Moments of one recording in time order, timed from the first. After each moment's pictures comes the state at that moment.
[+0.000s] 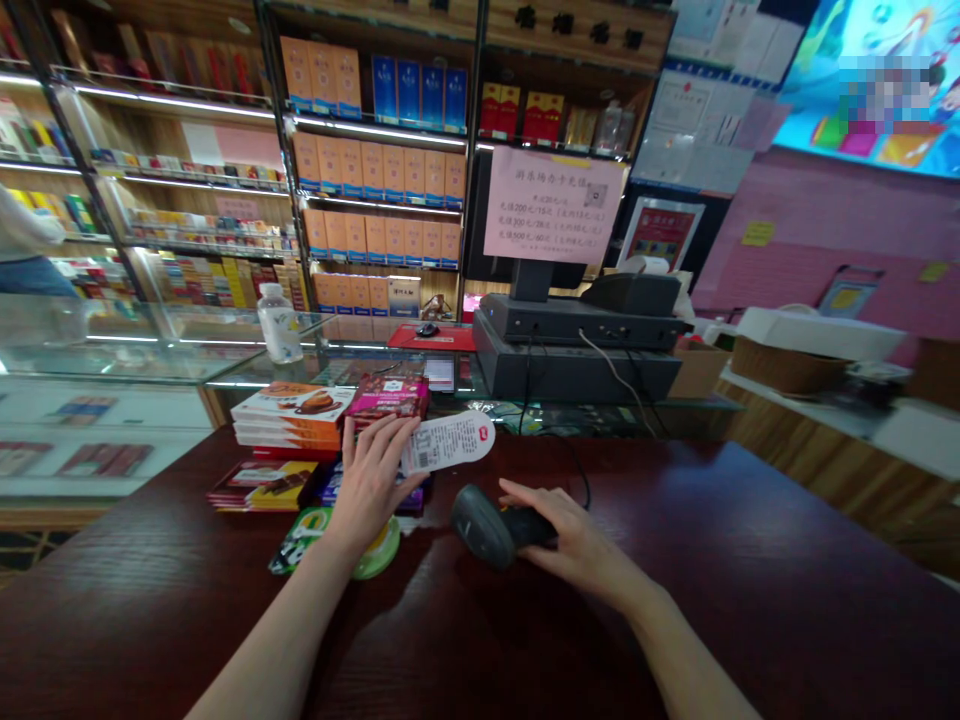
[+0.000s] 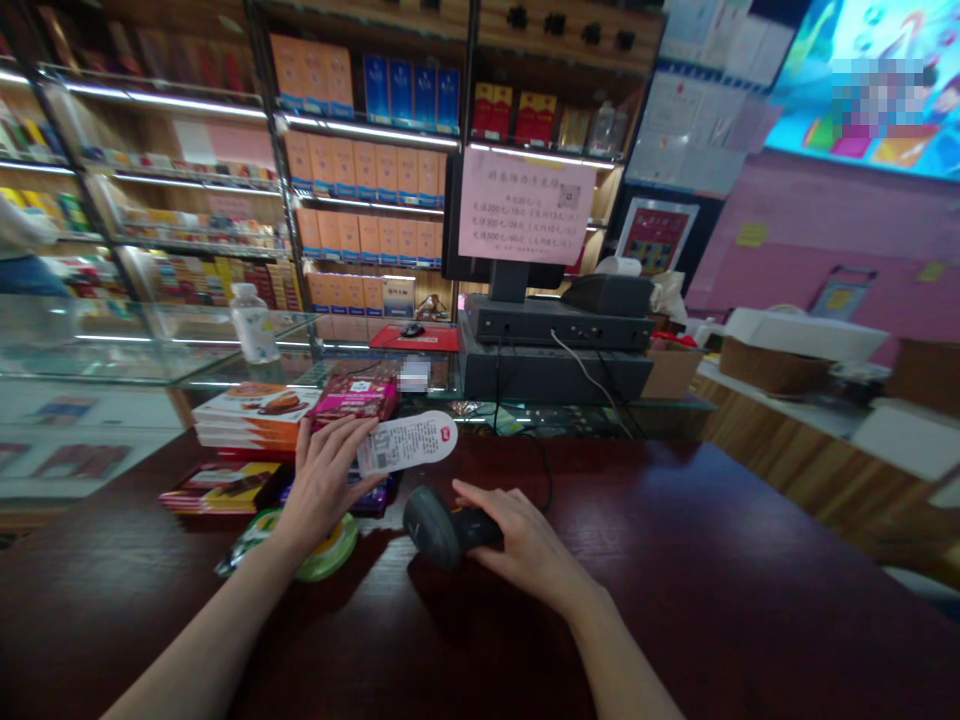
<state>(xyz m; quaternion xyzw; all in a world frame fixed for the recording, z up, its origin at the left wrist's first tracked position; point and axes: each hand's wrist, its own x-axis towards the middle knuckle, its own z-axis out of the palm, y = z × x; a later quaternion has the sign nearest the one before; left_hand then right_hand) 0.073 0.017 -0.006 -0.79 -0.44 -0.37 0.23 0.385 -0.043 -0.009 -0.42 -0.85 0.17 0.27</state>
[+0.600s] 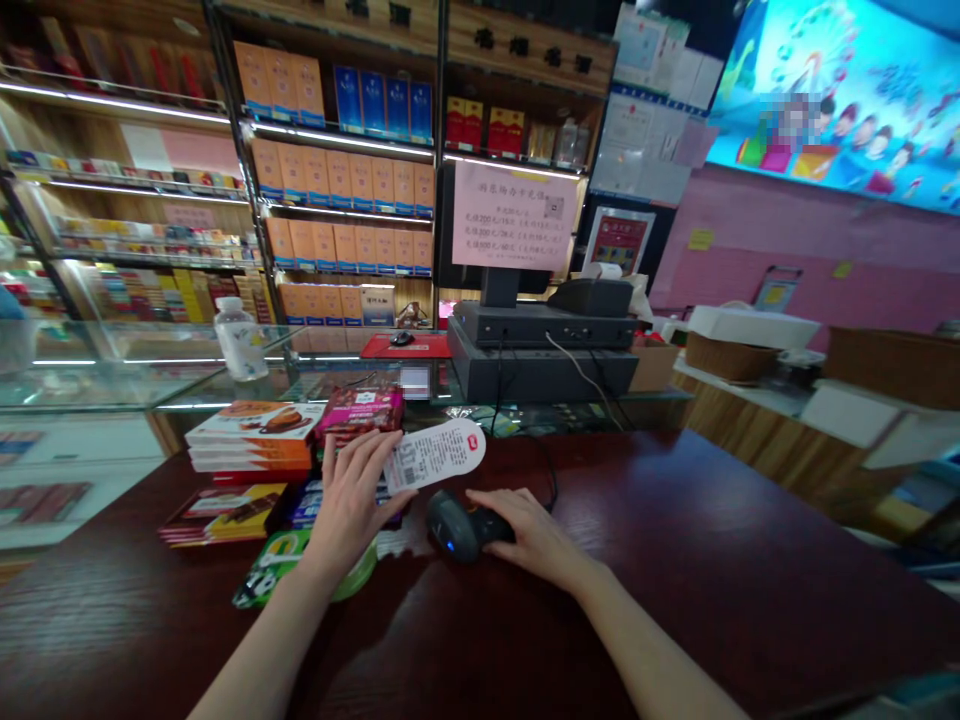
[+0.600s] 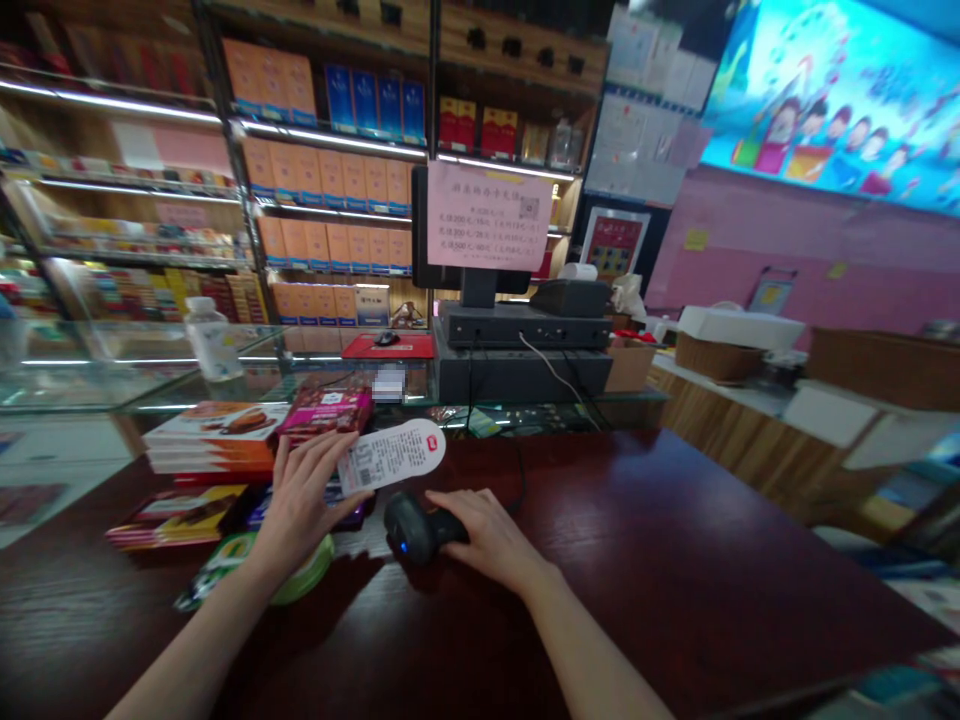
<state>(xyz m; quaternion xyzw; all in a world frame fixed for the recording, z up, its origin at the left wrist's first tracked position) 0.081 0.015 -0.007 -0.80 -0.41 -0.39 0.21 0.378 -0.025 -0.031 -0.42 -0.86 0.15 0.25</state>
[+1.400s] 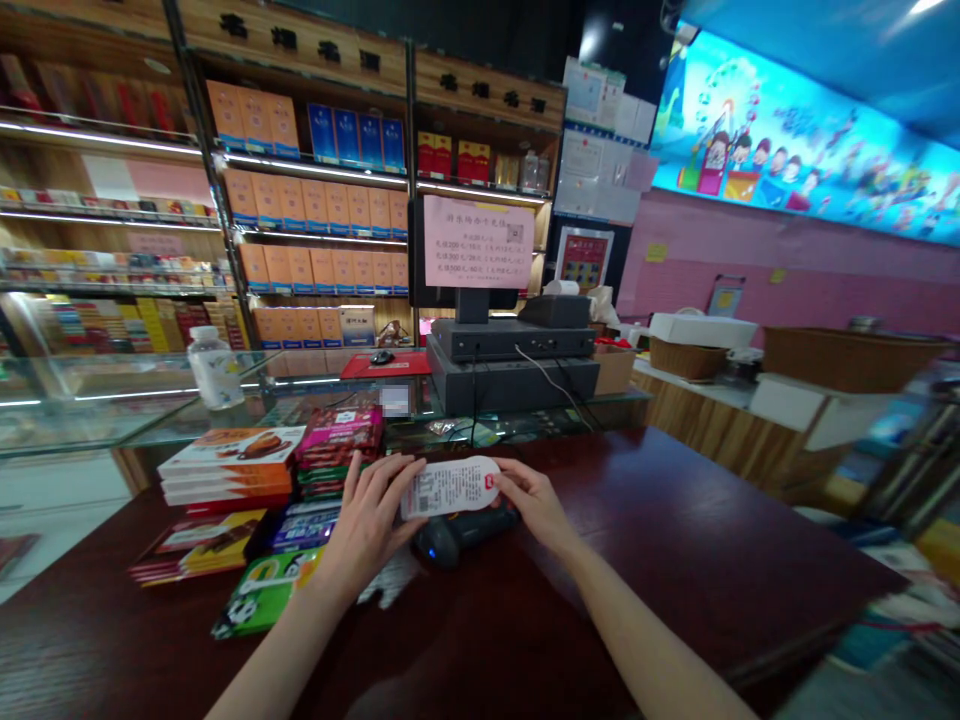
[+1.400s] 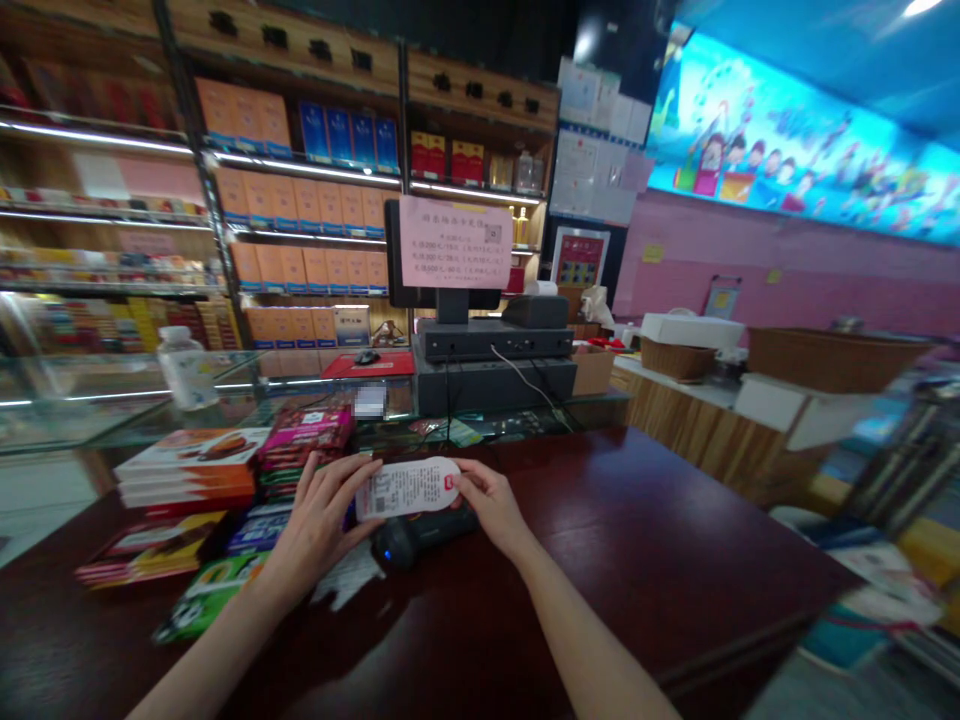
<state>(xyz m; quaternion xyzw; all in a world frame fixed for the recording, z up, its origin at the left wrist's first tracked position) 0.111 0.003 0.000 -0.85 -0.33 -0.36 0.21 0.389 -0.022 -0.009 -0.43 -0.61 0.37 0.56</state>
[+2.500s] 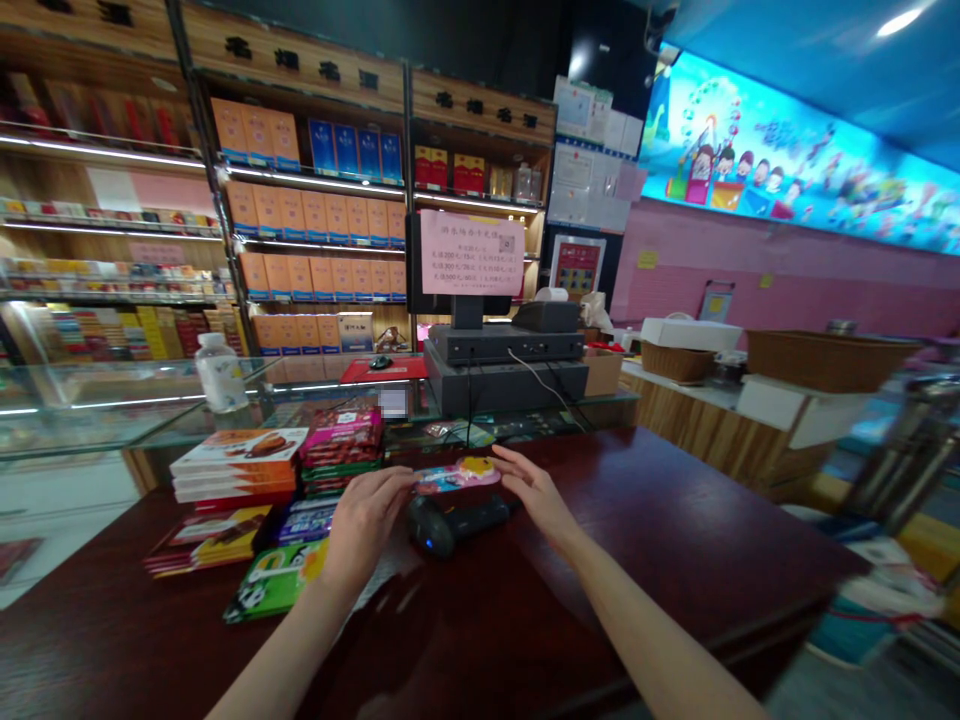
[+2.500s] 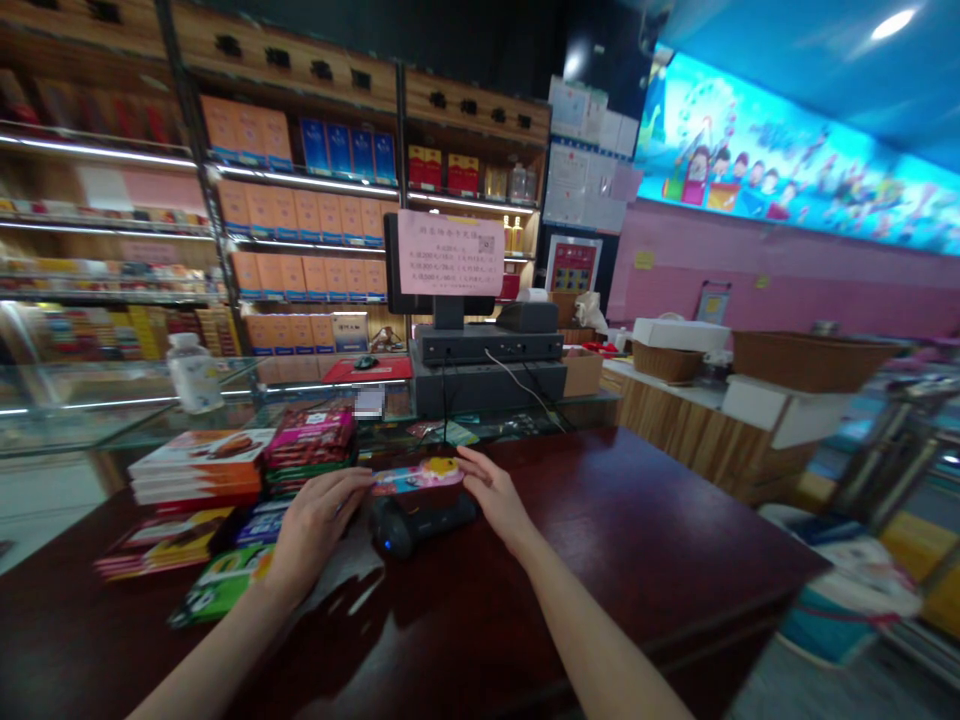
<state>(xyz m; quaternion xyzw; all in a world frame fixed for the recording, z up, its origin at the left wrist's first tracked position) 0.117 -0.011 0.004 -0.81 -0.35 -0.45 0.13 0.395 -0.041 0.002 -0.42 -0.54 0.42 0.59</state>
